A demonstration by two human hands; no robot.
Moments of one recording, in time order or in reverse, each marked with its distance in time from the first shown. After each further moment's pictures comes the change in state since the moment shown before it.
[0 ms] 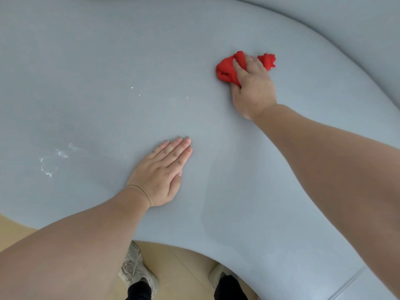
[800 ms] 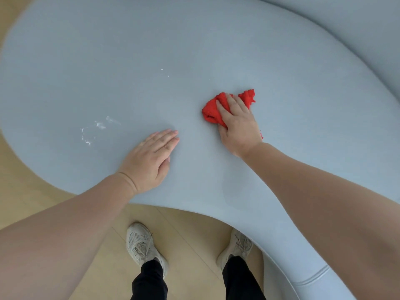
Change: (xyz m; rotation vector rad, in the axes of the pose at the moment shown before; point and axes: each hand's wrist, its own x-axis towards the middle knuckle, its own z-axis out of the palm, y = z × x) left_hand -0.077 -0.021 -0.030 -0.119 0.028 -0.073; right_hand -0.120 -0.082 0.036 0.058 -0.090 -0.091
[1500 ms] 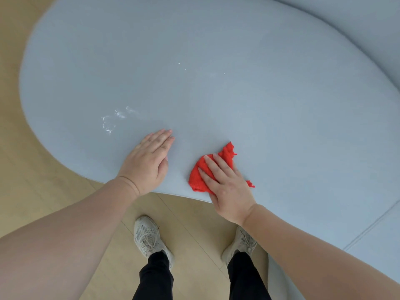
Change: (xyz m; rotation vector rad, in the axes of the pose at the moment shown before) left_hand -0.046 -0.004 -0.007 0.029 0.023 -0.150; right_hand -0.133 -0.060 0.065 -0.095 0.027 -0.371
